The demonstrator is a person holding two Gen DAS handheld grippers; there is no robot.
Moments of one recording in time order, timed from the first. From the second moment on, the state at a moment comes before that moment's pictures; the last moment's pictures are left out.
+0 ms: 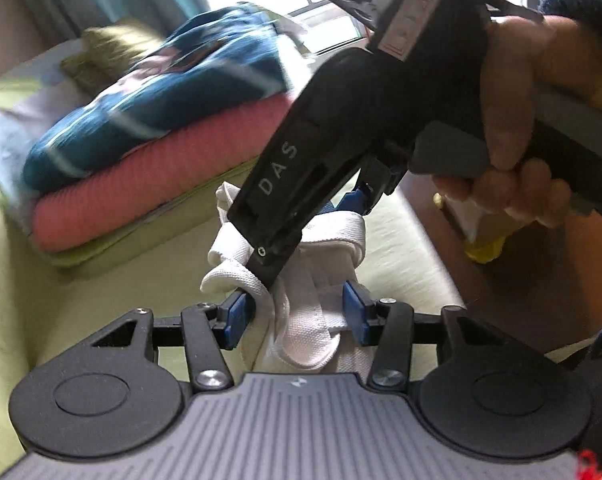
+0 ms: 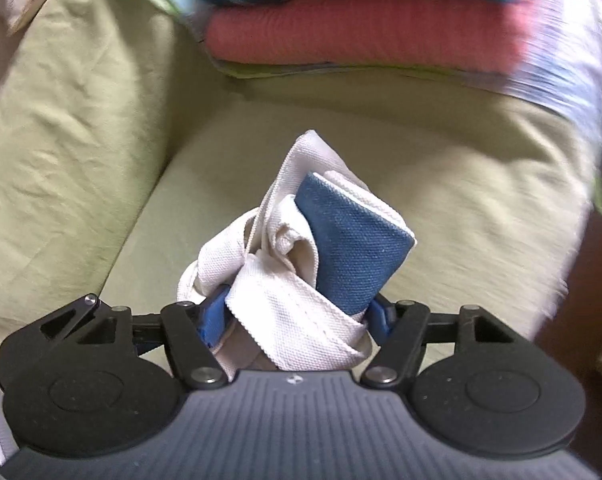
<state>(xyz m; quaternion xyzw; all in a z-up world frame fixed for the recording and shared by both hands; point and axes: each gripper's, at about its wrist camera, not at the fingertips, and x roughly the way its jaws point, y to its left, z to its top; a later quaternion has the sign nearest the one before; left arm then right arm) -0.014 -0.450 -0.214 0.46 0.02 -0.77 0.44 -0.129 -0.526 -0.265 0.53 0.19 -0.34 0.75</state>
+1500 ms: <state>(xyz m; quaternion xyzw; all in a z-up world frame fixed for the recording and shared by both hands) -0.439 -0.515 -0.438 0.49 0.27 -0.80 0.20 -0.509 -0.545 -0.449 0.52 0.50 -0.47 0.52</state>
